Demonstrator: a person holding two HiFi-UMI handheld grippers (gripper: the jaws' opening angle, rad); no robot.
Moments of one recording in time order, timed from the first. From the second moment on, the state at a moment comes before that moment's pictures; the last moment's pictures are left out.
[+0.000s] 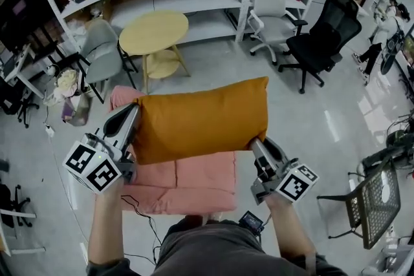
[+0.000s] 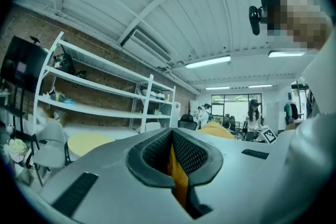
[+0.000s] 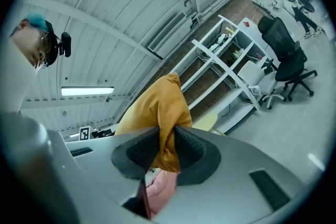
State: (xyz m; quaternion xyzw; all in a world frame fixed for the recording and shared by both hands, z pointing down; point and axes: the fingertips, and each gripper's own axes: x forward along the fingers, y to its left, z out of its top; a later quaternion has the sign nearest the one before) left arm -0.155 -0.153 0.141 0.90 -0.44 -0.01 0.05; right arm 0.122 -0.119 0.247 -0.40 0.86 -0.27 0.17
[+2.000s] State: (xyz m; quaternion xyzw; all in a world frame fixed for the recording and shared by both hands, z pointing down) left arm -0.168 -0.188 0.085 0.90 -0.43 -0.05 0.01; right arm 0.107 -0.151 0.198 -0.41 0.86 -0.23 0.19
